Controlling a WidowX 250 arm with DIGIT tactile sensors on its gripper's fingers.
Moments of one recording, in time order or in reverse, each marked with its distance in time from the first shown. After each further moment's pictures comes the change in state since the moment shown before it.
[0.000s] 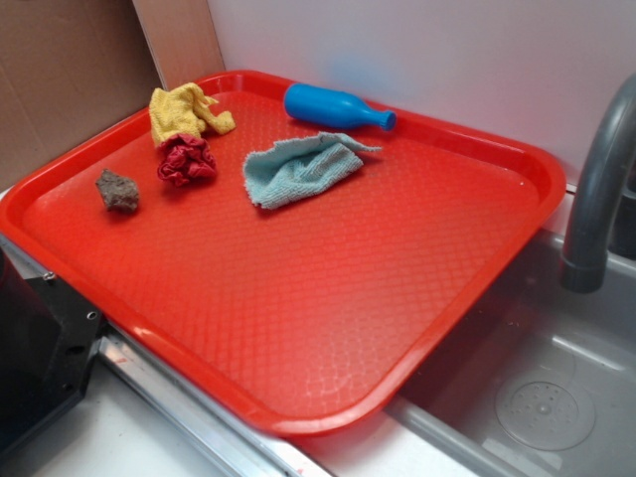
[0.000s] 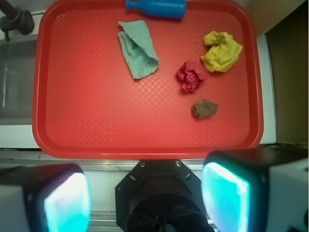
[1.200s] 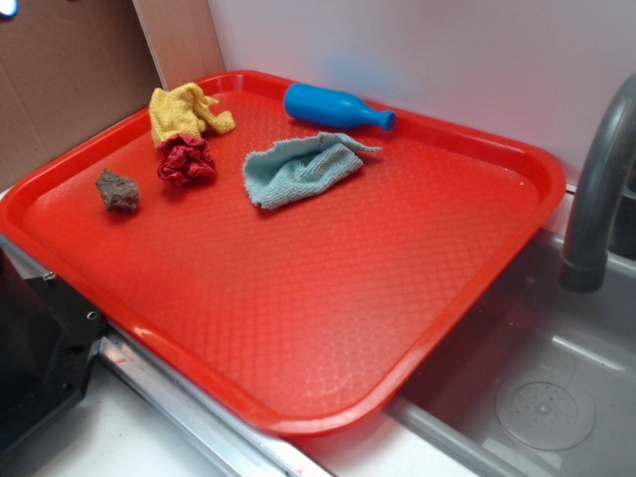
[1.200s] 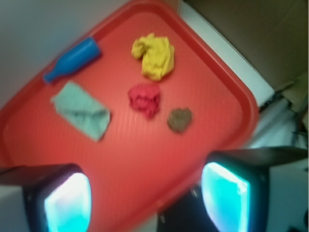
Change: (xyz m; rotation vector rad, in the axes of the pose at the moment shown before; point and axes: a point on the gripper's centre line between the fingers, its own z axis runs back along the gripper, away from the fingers) arm 0.040 0.067 -0.048 -0.036 -0.164 0.714
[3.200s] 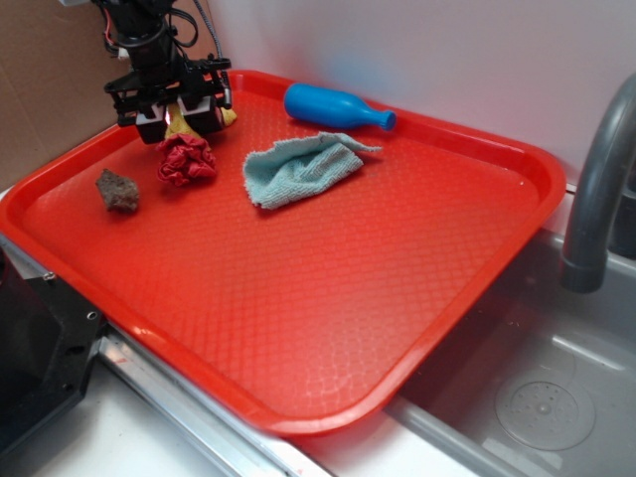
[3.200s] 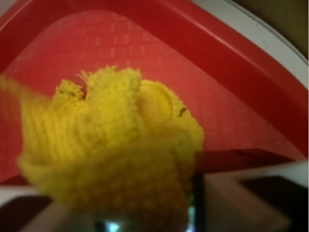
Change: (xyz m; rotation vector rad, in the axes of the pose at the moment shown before) arm 0.097 0.026 -0.185 0.146 -0.055 0.129
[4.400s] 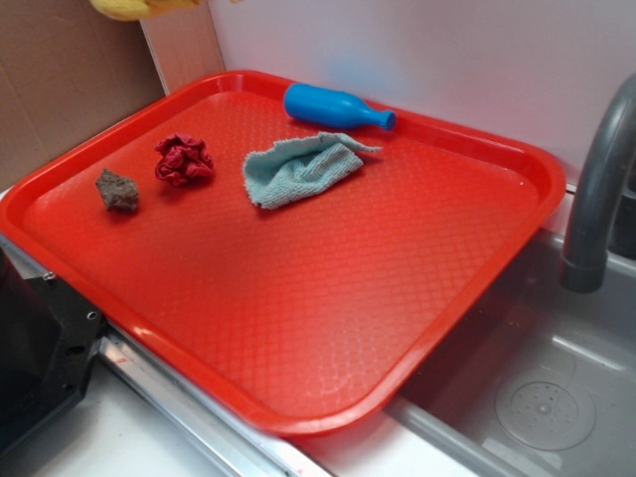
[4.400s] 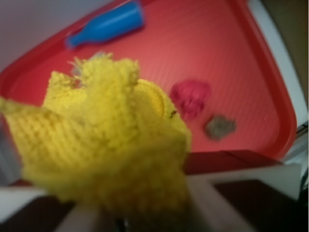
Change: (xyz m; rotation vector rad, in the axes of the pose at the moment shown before) arm -0.099 -0.040 0.207 -0.130 0.352 -0.487
